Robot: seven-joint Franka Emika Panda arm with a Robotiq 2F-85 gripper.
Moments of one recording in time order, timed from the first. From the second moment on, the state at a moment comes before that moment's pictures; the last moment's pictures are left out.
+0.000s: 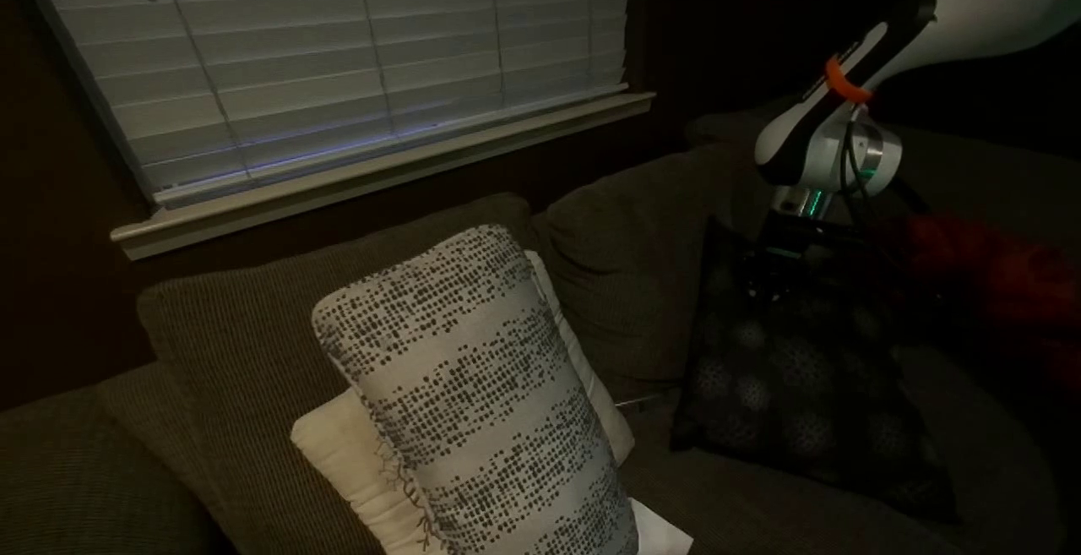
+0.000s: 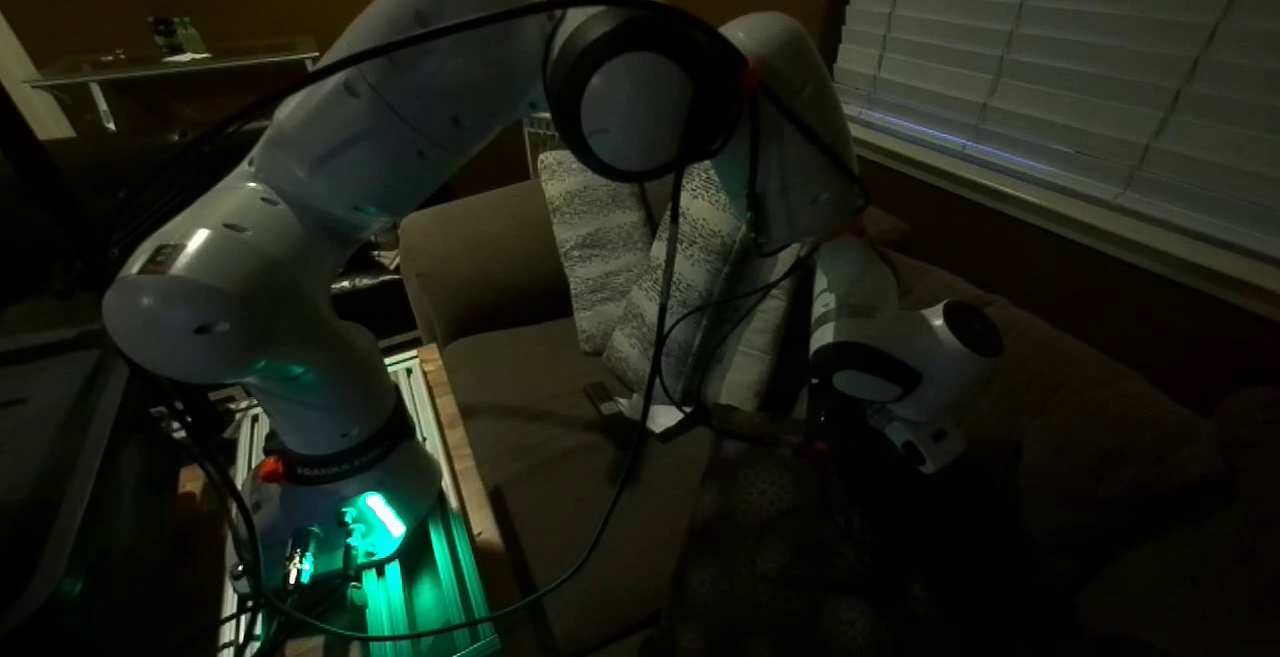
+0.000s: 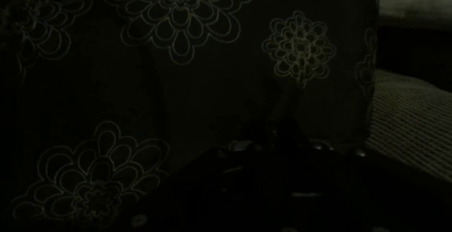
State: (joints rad) arm -0.37 0.90 0.02 -1.72 0.43 2.50 0.01
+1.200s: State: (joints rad) arm -0.34 0.61 -0.03 -2.04 0.78 2.44 0.29
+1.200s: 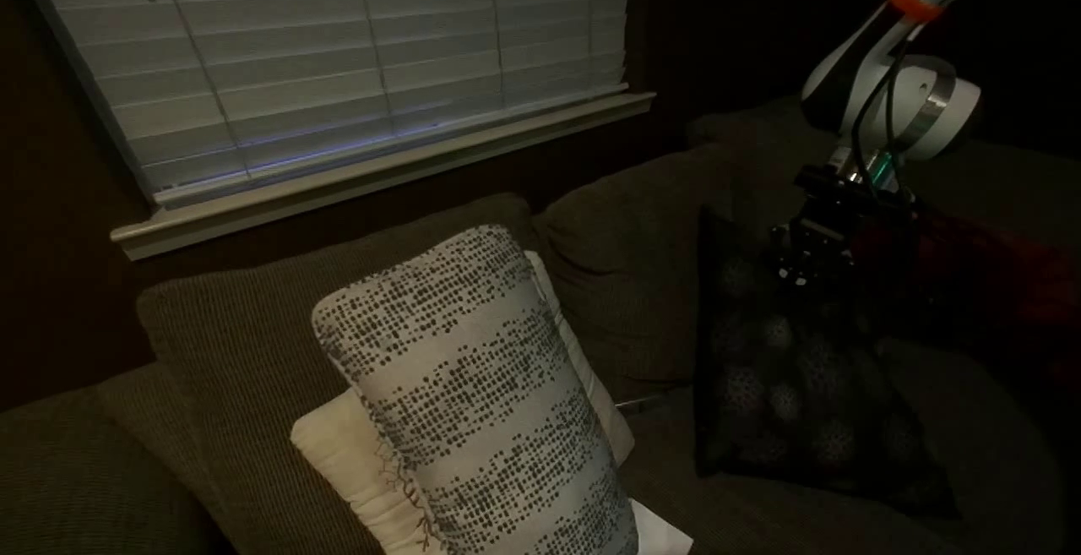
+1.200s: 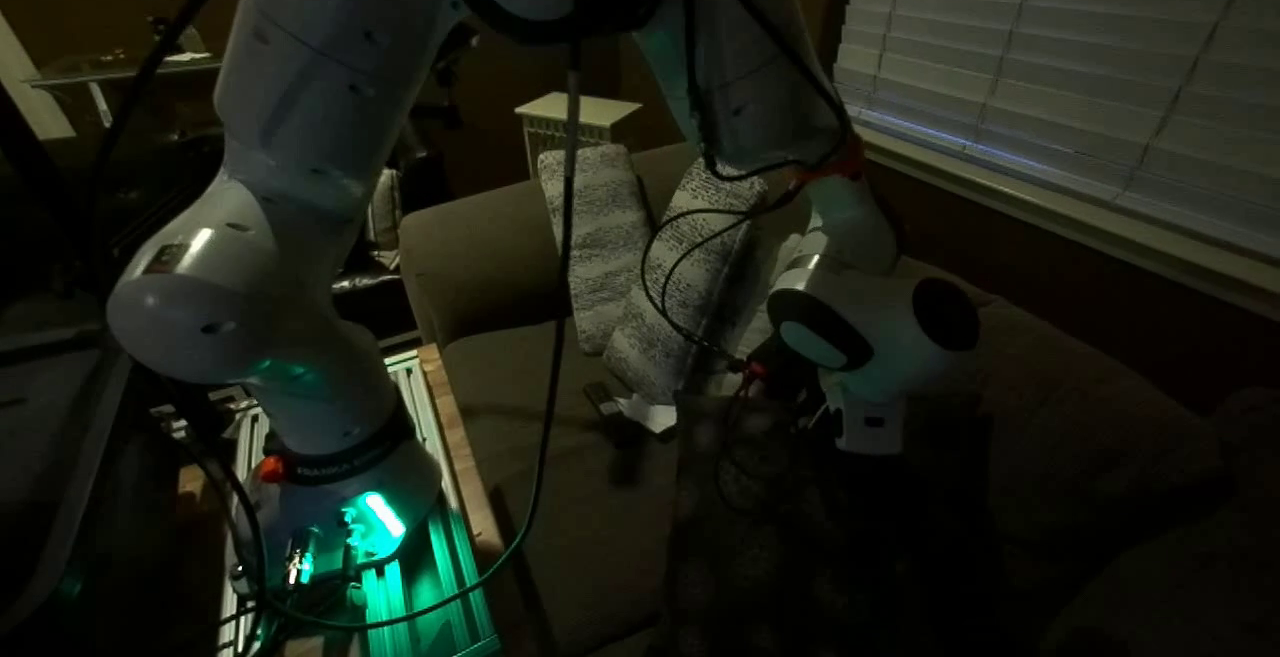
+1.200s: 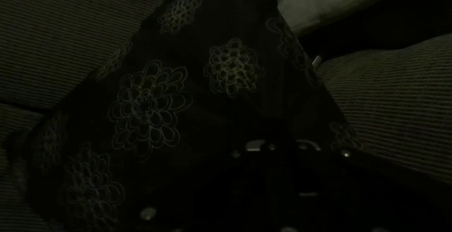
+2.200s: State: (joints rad) arm -0.18 0.35 -0.23 -2.31 0.72 2.40 0.75
